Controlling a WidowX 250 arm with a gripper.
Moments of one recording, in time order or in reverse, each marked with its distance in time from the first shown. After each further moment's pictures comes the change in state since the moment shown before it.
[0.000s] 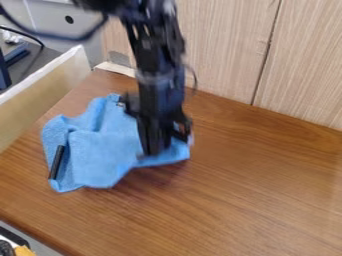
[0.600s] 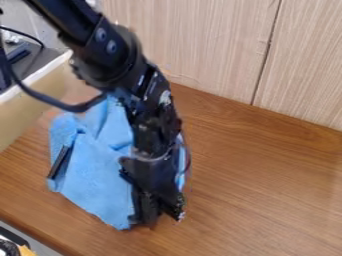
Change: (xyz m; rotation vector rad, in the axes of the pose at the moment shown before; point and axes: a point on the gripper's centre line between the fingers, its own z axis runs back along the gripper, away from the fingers) arm -0.046 -0.034 -0.074 0.007 0.067 -0.100
